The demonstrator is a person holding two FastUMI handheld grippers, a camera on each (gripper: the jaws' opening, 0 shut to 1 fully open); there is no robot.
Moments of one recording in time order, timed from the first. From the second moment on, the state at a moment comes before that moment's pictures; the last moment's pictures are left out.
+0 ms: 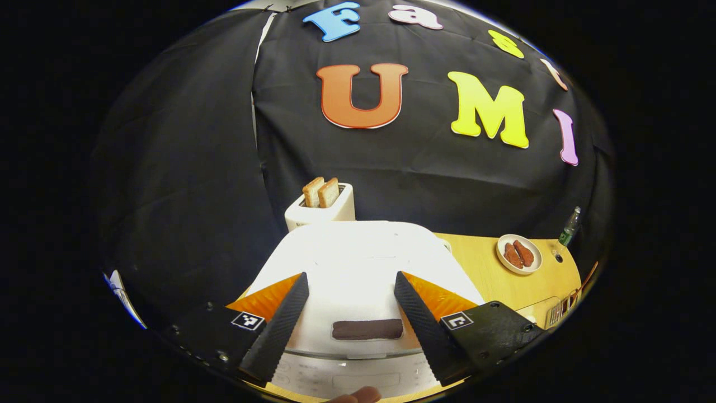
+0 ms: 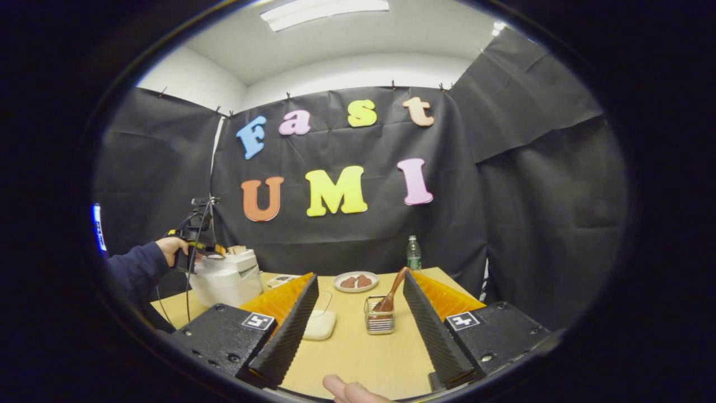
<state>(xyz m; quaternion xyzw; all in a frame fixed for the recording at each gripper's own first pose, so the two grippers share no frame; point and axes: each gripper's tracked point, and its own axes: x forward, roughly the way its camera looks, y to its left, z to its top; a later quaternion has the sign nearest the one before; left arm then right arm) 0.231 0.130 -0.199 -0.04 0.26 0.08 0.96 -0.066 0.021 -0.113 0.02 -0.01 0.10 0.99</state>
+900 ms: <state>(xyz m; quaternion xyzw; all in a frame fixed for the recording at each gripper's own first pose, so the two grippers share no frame) 0.194 0.109 -0.211 -0.02 0.23 0.06 0.97 -0.110 0.014 -0.096 0.01 -0.04 0.09 1.00</state>
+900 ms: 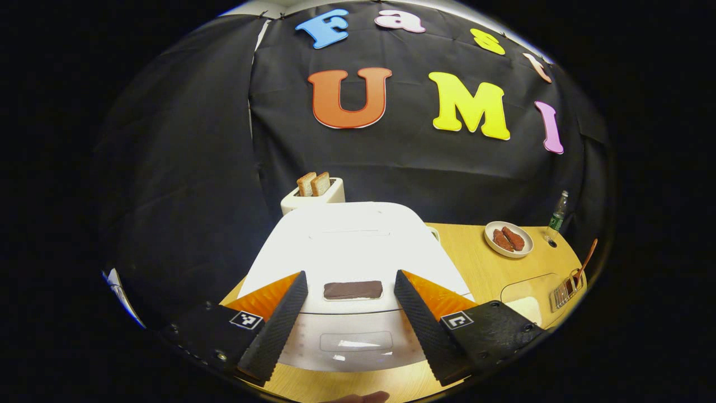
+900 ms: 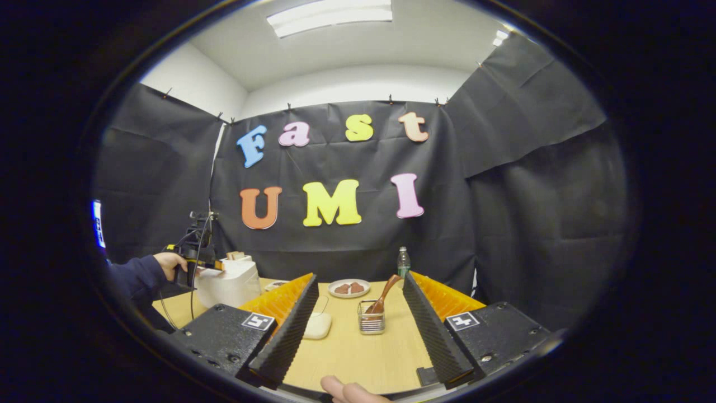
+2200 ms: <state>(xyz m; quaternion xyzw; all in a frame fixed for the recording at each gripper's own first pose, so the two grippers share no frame) 0.123 0.075 -0.106 -0.04 0.11 0.02 0.99 -0.045 0.005 -0.085 0.05 0.02 0.07 1.00</state>
